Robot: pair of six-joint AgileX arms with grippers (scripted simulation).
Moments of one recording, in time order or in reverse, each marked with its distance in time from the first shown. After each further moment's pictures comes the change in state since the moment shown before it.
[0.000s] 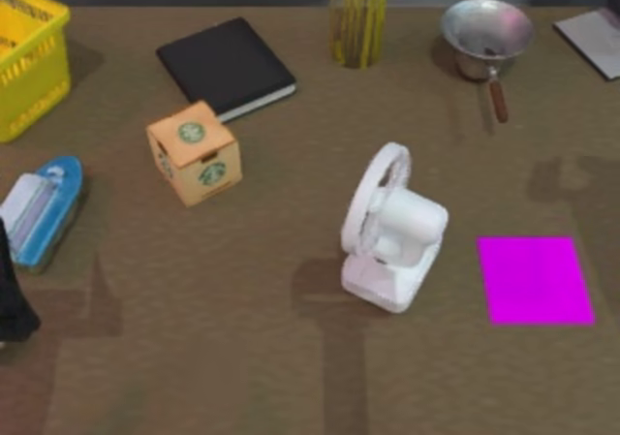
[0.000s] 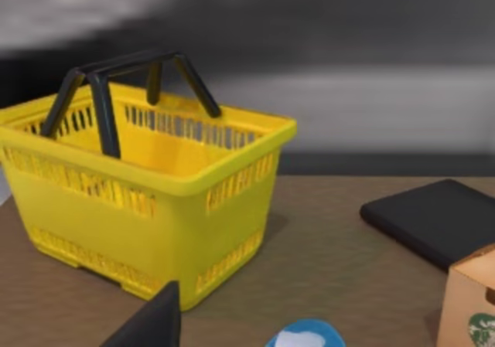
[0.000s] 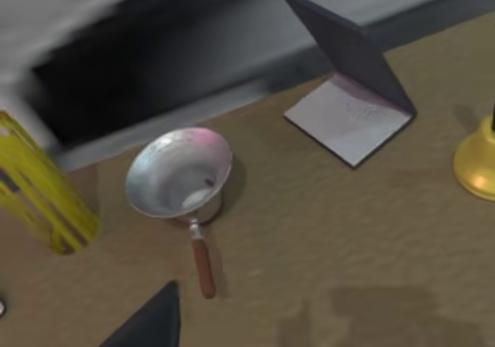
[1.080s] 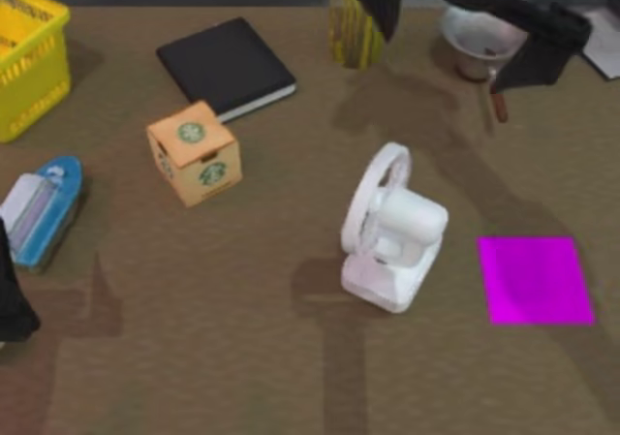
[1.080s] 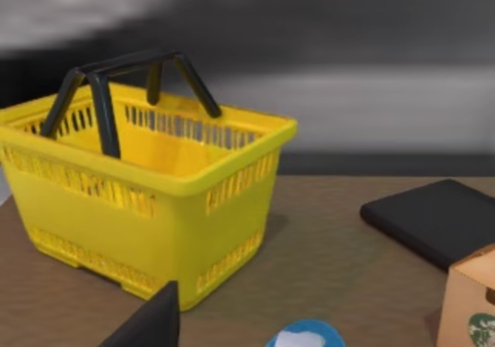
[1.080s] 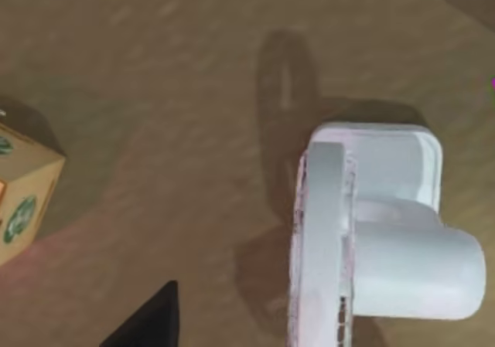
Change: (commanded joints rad) left arm 0.000 0.000 0.000 0.000 0.000 0.000; right arm 0.428 1.316 1.333 -0.905 -0.109 0.661
